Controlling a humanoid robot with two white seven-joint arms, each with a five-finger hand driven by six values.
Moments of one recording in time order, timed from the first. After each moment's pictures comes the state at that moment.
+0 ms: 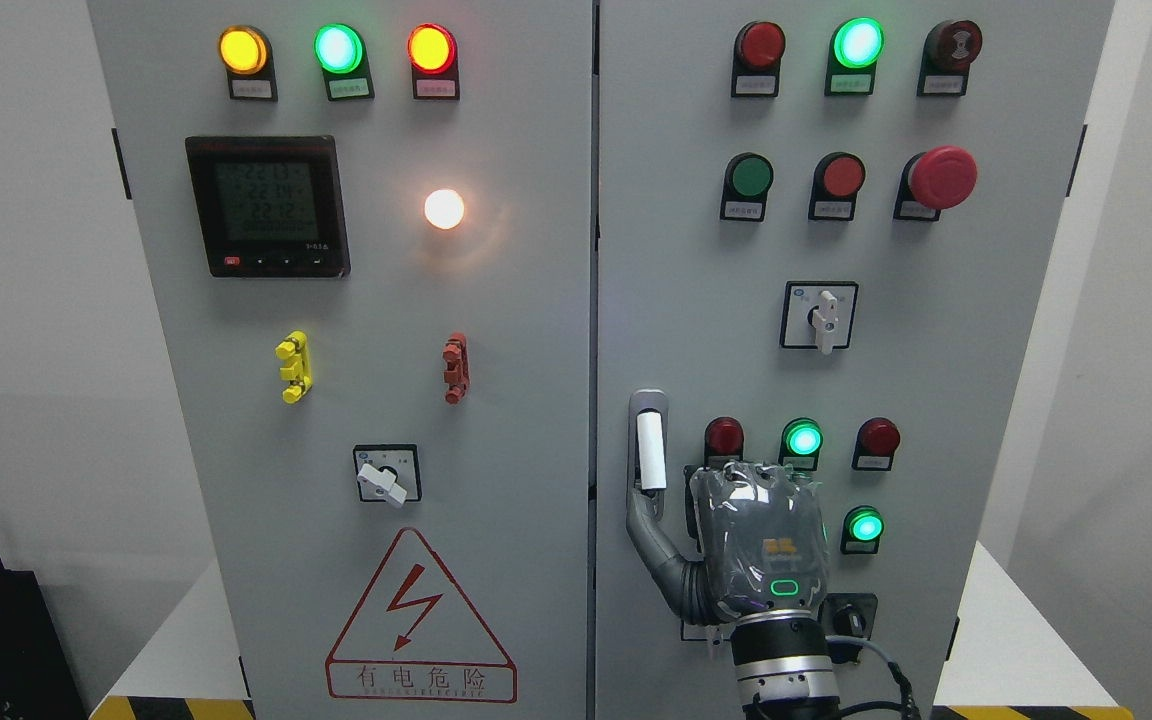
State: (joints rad) left arm 0.00 -0.06 0.00 0.00 -0.08 -0.05 0.02; right arm -0.46 0.14 0.25 -1.72 1.49 0.20 -0.06
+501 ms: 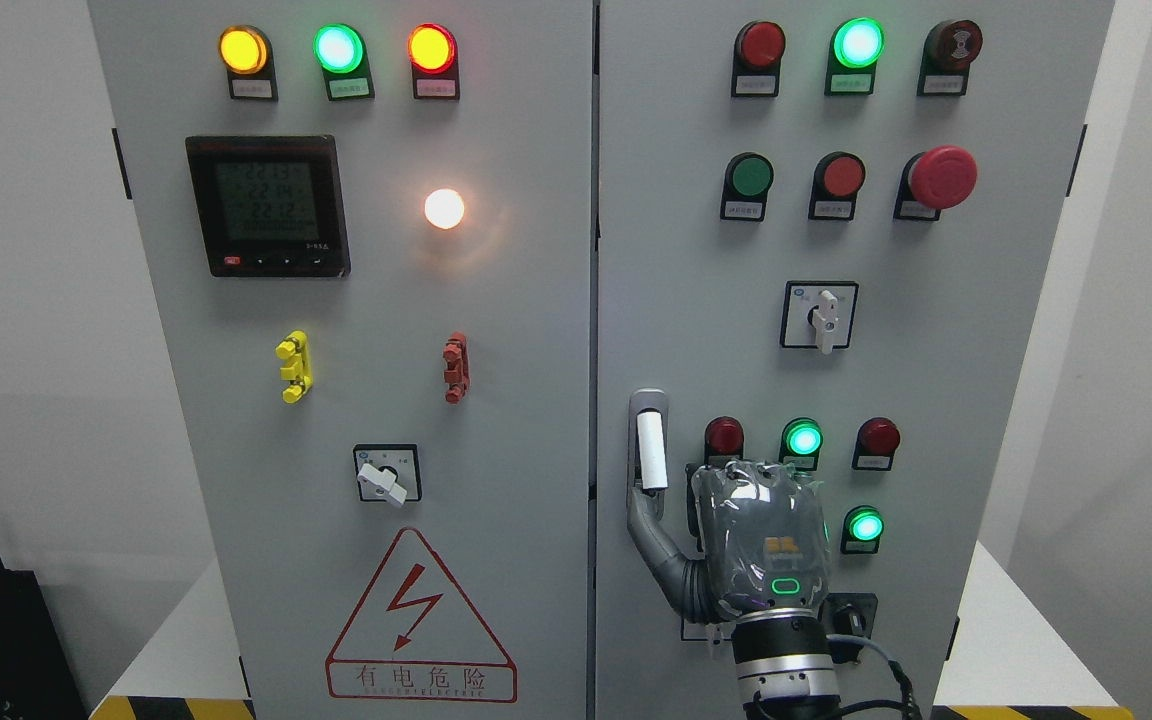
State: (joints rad) left arm 0.00 -0.06 0.00 0.00 -0.08 -0.05 0.02; right arm -0.47 0.14 0.25 -1.72 1.49 0.20 -0.06
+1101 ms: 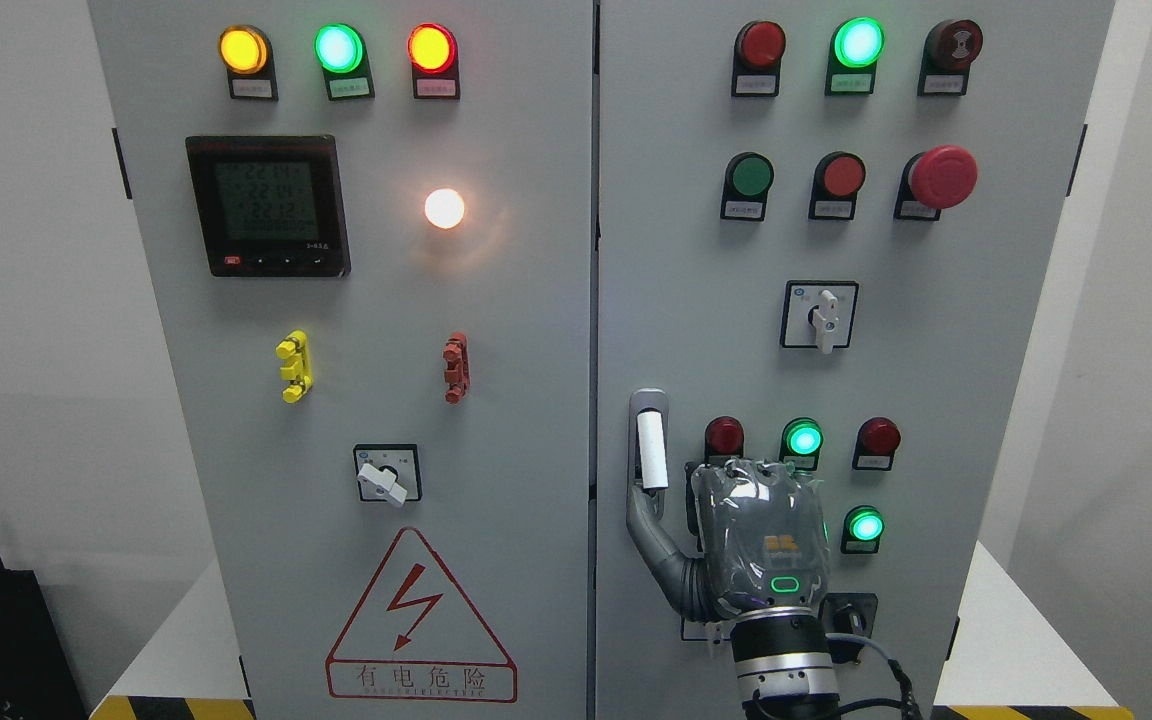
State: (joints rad) left arm 0.00 -0.06 0.00 0.00 -0.08 -0.05 0.02; right arm -0.47 0.15 0.25 -1.72 1.49 0.20 -0.06
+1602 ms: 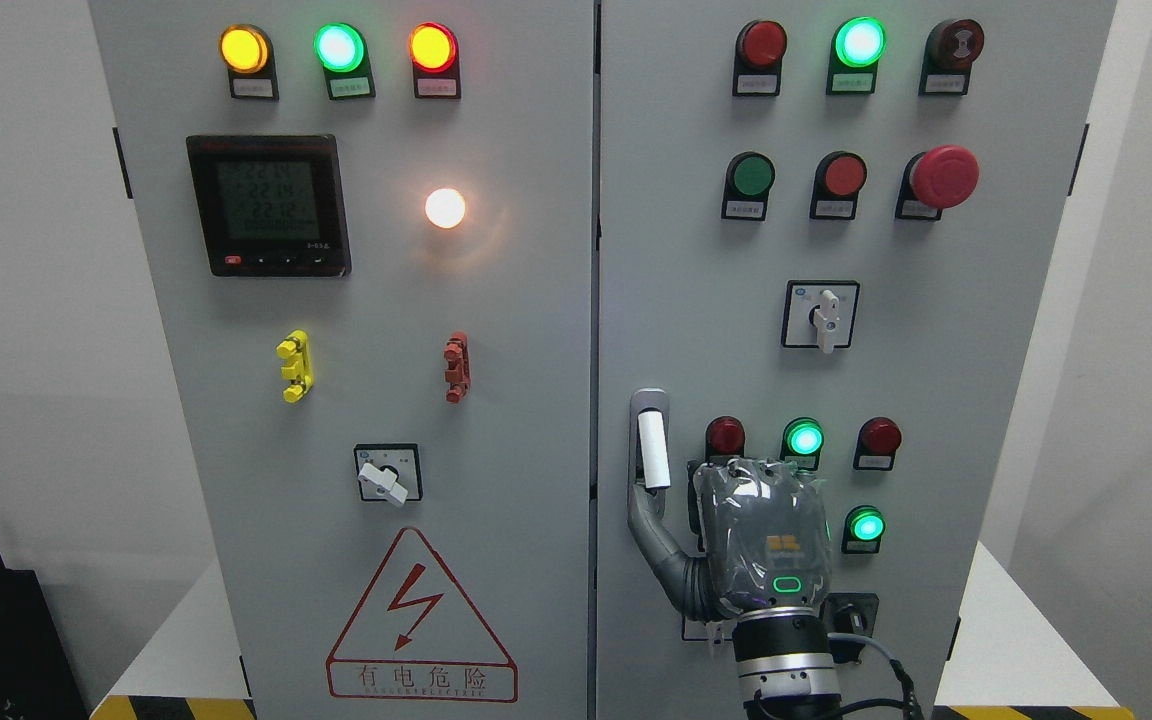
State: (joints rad) left arm 0.00 -0.06 0.00 0.00 -0.08 -0.05 0.02; right arm -0.47 0.15 0.25 -1.73 1.49 0.20 -0.06
